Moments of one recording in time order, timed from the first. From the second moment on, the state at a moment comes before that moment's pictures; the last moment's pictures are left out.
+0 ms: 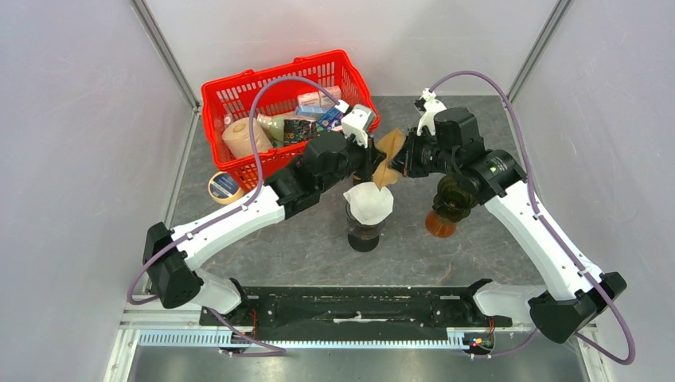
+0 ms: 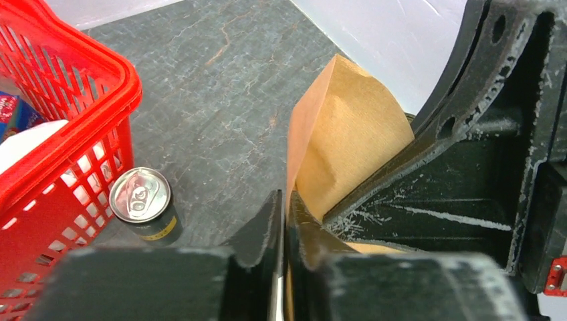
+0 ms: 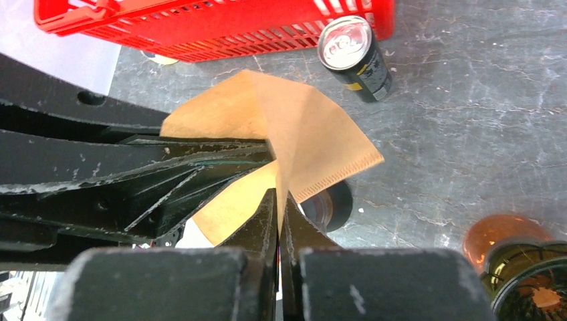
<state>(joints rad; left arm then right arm) -0.92 1.44 1.31 -0.07 -0.11 -0.28 0.53 1.22 1.42 -0.76 -0.17 0.44</state>
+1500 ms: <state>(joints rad) -0.96 1.43 1.33 -0.15 -0.15 -0.23 0.53 1.25 1.48 -0.88 -0.05 0.48</state>
